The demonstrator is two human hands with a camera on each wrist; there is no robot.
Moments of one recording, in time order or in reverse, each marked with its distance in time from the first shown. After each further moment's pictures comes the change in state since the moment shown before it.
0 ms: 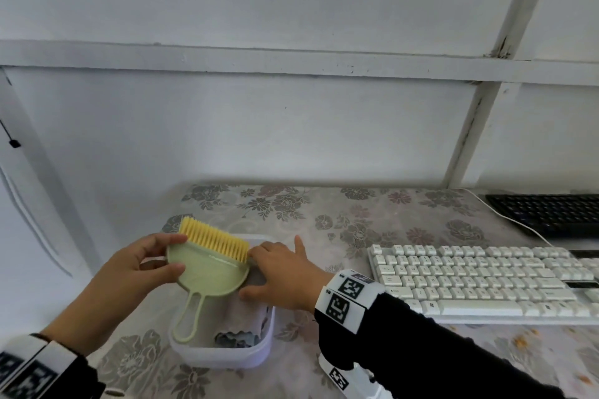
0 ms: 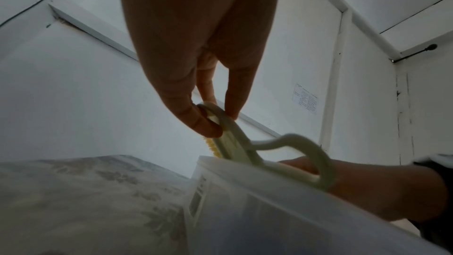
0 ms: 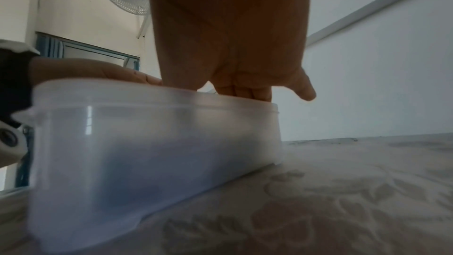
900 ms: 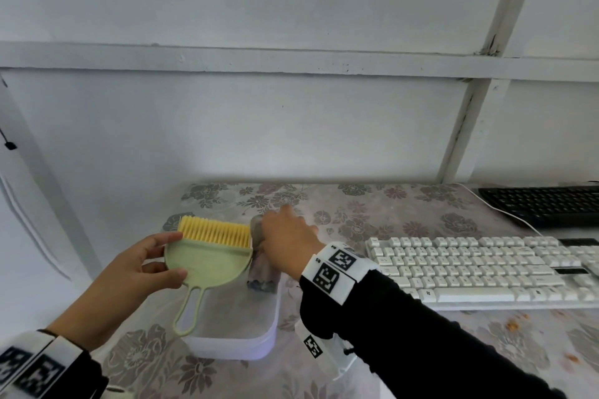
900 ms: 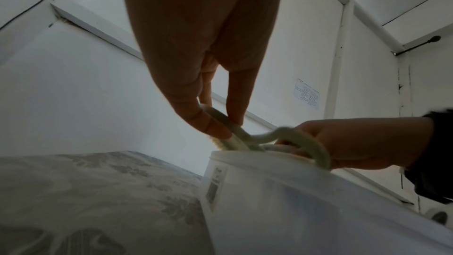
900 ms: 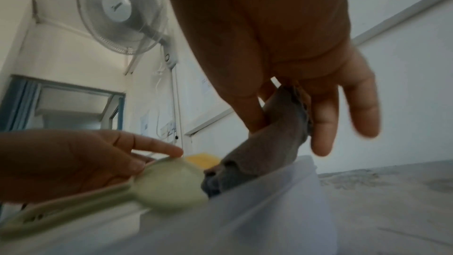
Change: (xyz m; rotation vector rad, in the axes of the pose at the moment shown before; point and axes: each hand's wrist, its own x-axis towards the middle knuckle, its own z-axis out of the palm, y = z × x) left_hand -0.008 0.001 -0.003 -0.017 -0.033 -0.042; right_hand 0.005 -0.023 -0.031 -0.014 0.217 0.290
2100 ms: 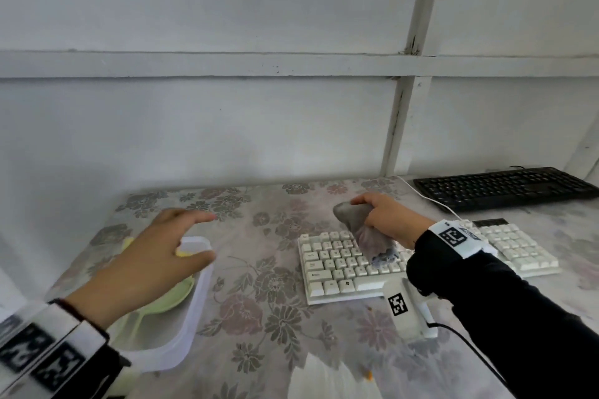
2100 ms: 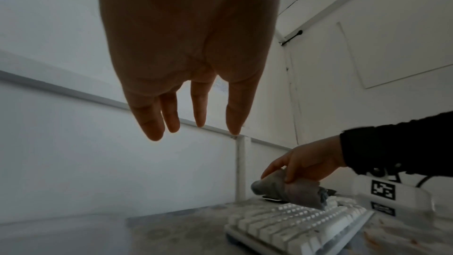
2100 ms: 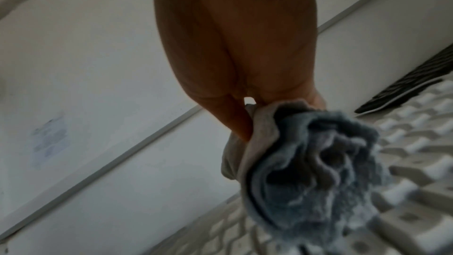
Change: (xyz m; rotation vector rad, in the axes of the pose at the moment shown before) left_hand -0.011 0.085 0.111 0.635 -0.209 0.338; right_hand -0.054 0.251 -0.060 0.583 0.082 0.368
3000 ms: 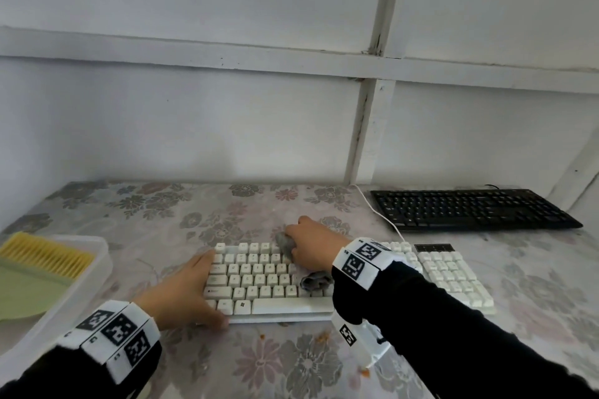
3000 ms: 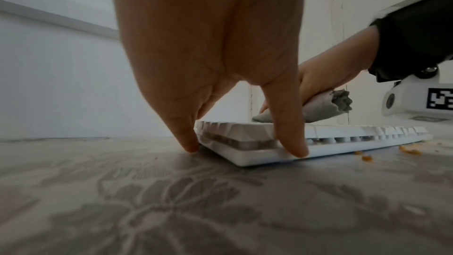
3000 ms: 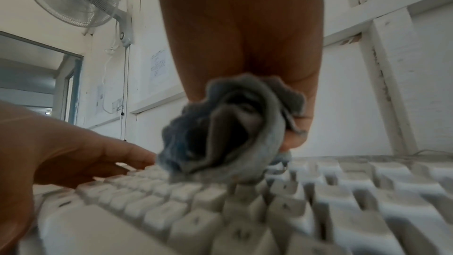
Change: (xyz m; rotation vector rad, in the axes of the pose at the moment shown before) left_hand 0.063 0.078 0.155 0.125 -0.361 -0.245; right_hand 0.021 0.040 -0.025 -0.675 -0.282 -0.344
